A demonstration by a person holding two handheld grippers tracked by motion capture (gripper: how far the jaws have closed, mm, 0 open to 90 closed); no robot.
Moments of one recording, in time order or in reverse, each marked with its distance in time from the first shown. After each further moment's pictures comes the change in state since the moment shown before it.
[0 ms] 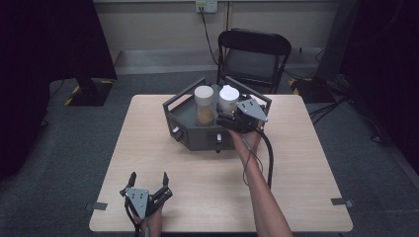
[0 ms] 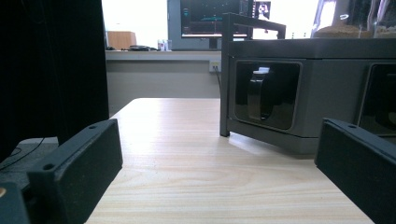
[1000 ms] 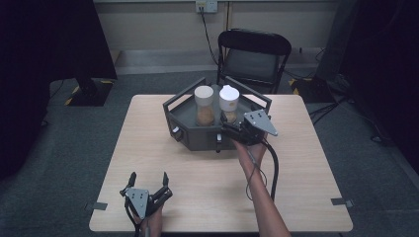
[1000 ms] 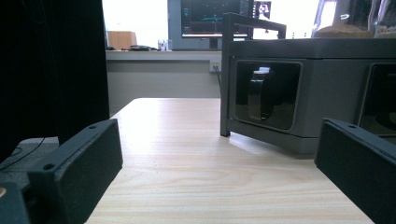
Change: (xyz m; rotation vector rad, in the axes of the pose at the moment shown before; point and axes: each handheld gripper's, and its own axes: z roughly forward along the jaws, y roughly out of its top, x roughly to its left) left arm 0.000 0.000 0.000 0.000 0.002 0.000; right arm 0.003 -0.002 -0.041 -0.015 -0.009 0.073
